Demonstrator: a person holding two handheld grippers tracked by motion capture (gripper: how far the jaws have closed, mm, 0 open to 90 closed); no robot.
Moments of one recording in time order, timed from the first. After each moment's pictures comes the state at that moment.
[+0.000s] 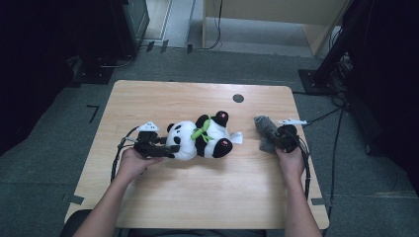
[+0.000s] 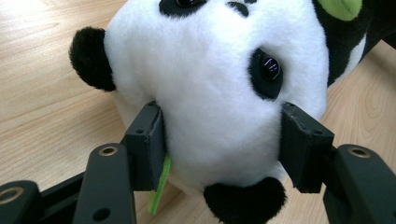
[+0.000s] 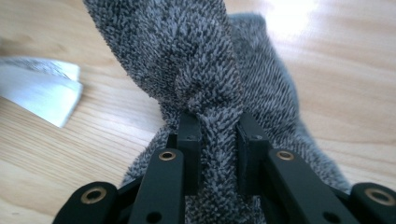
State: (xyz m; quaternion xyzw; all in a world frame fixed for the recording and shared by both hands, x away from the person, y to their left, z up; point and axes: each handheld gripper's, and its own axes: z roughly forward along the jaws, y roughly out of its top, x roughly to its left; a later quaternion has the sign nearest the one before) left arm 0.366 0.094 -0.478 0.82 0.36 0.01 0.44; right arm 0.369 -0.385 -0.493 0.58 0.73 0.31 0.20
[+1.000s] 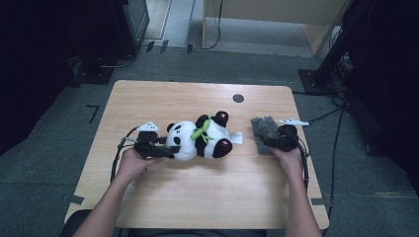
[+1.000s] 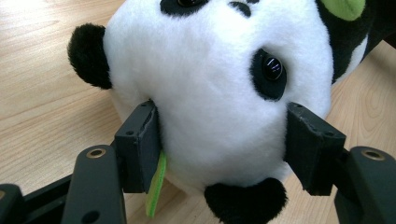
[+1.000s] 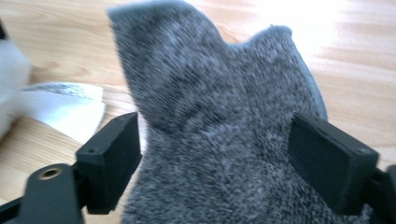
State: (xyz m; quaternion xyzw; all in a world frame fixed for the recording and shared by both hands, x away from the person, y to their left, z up) left arm 0.366 0.094 -0.479 0.82 0.36 0.00 0.44; right arm 0.364 -0.381 -0.488 0.59 0.70 0.35 0.19
